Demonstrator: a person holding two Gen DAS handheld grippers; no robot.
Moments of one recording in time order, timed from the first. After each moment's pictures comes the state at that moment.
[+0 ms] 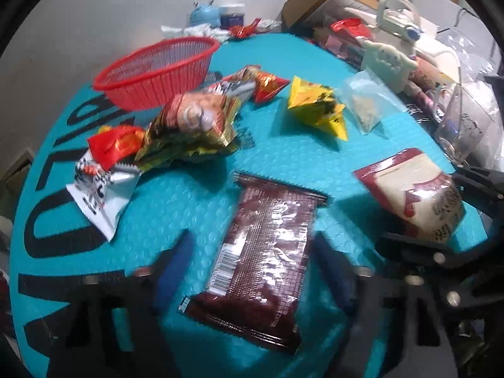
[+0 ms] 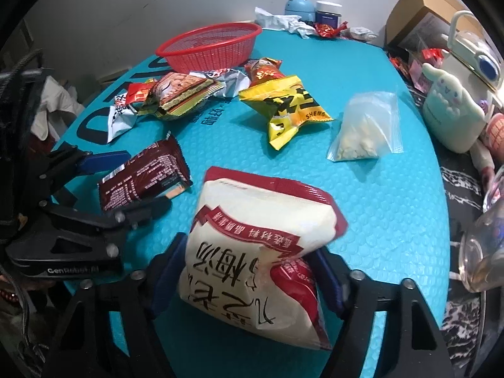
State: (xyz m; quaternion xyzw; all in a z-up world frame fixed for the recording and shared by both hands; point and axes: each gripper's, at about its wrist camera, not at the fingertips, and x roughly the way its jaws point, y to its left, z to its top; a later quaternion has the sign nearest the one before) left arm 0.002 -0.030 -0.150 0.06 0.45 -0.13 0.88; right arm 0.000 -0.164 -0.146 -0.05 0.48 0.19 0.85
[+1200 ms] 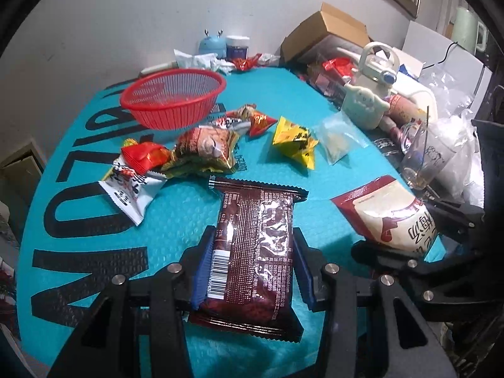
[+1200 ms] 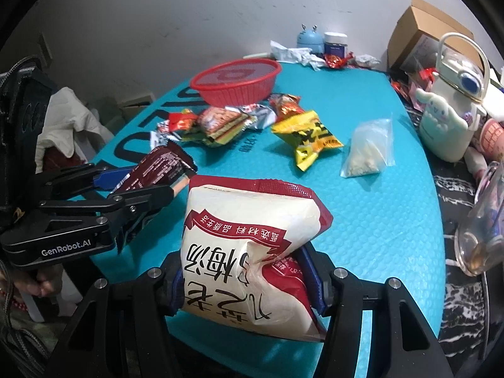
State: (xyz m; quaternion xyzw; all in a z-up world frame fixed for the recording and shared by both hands) left arm -0.044 -0.006 -0.100 0.00 0.41 -0.14 0.90; right arm -0.041 -0.161 -0.108 -0.01 0.42 0.23 0.88
